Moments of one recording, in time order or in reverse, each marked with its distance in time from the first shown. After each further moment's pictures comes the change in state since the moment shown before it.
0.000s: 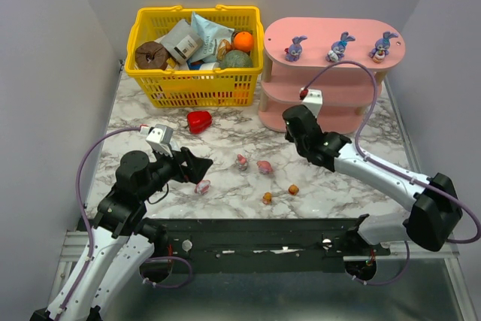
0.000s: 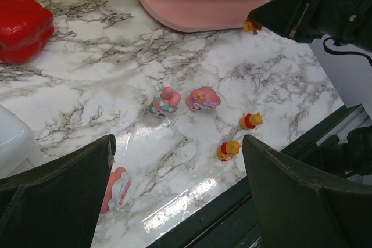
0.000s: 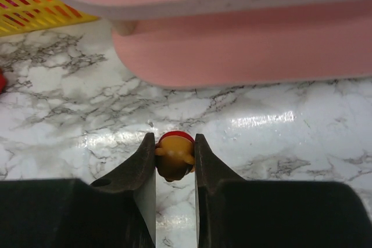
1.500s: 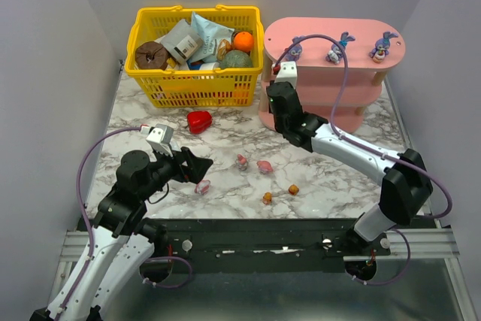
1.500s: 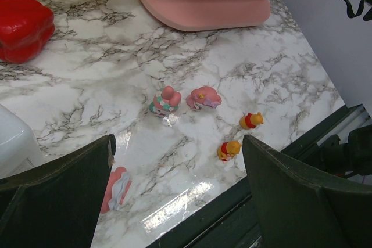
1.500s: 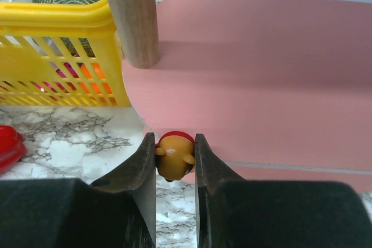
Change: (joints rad) left arm 0.000 0.005 0.000 0.000 -0.001 0.000; right arm -0.003 0.249 0.281 0.285 0.073 -0.410
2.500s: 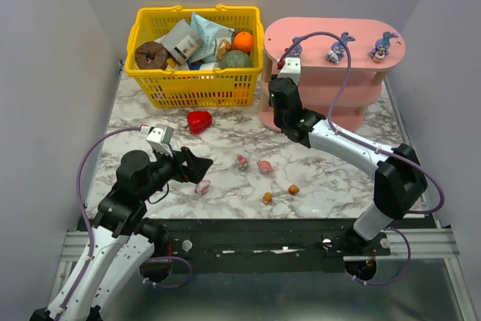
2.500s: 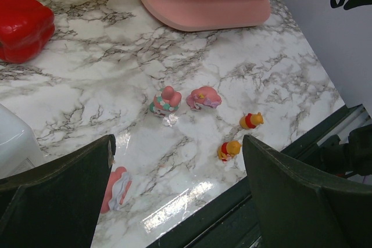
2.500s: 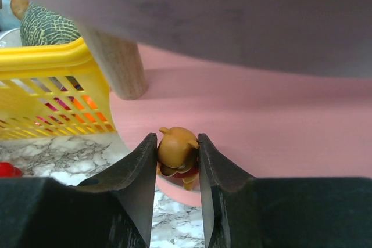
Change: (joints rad) left arm 0.000 0.000 0.000 0.000 -0.001 0.000; right arm -0.034 0.055 0.018 0.090 0.031 0.021
